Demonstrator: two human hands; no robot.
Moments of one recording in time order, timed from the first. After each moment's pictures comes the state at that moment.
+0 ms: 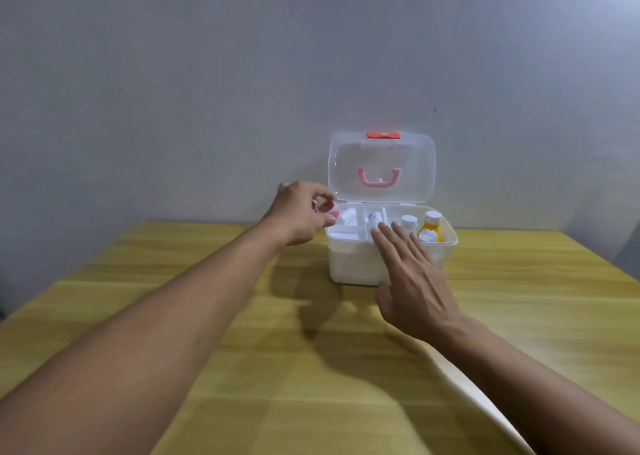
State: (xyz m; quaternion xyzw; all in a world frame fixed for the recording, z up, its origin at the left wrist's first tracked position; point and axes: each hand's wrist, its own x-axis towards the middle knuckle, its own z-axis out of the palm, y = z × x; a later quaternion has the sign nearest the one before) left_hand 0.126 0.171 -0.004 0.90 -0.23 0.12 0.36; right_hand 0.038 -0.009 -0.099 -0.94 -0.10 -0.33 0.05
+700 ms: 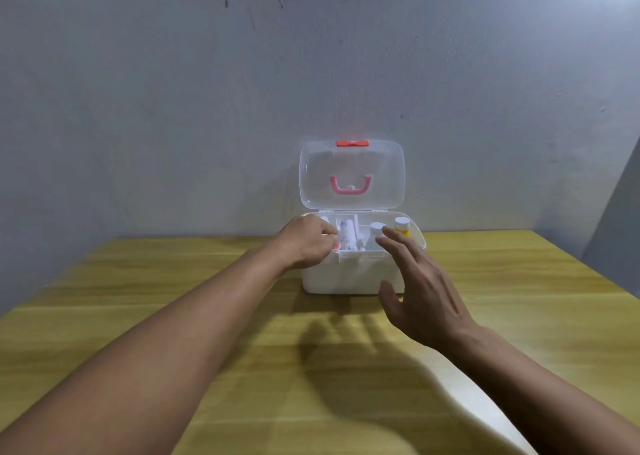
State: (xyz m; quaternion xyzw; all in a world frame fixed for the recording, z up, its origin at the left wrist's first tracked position) left_hand 0.125 0.118 -0.020 0.92 -0.26 -0.01 0.27; right_hand 0.013 -0.048 -0.086 -0.91 -0.11 -0.37 0.15
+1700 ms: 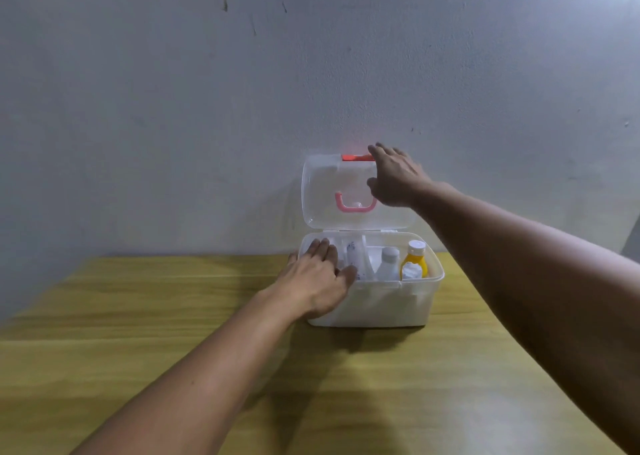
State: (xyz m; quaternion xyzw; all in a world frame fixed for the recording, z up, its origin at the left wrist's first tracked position) left_hand 0.151 0.111 -0.053 0.95 -0.30 0.00 0.09; right_hand 0.193 -0.076 0.044 -0.97 0.04 -0.24 0.07
